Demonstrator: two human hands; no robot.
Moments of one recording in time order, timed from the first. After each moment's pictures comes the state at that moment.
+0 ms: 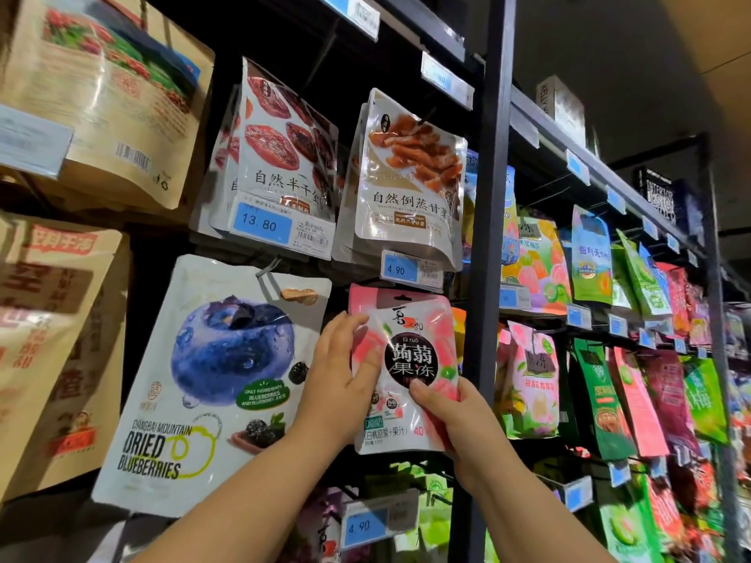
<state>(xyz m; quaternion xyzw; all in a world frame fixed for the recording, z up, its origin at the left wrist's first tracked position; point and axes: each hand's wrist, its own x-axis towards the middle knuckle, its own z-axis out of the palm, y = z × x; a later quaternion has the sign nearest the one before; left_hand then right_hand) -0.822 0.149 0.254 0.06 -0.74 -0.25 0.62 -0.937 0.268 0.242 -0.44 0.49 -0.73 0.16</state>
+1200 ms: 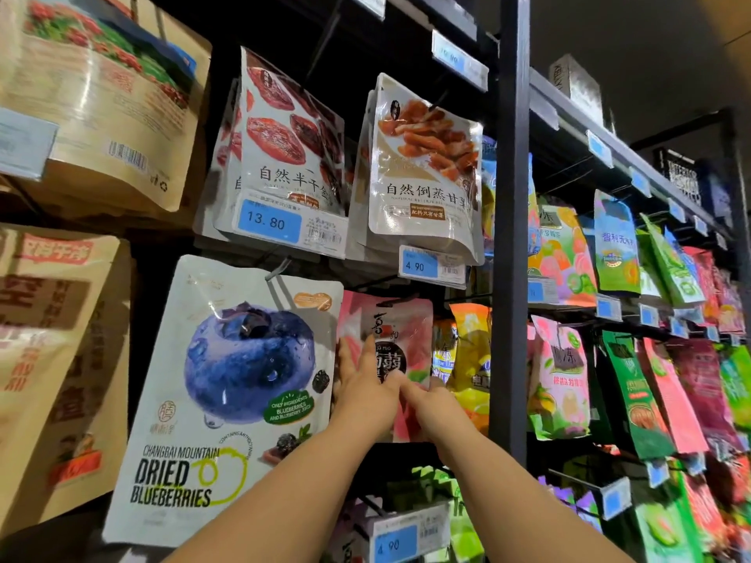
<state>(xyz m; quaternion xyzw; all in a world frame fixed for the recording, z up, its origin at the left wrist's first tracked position) -0.862 0.123 0.260 0.27 -0.80 -0.31 0.43 -0.962 0.176 0.246 -0.38 0.69 -0.62 0.06</state>
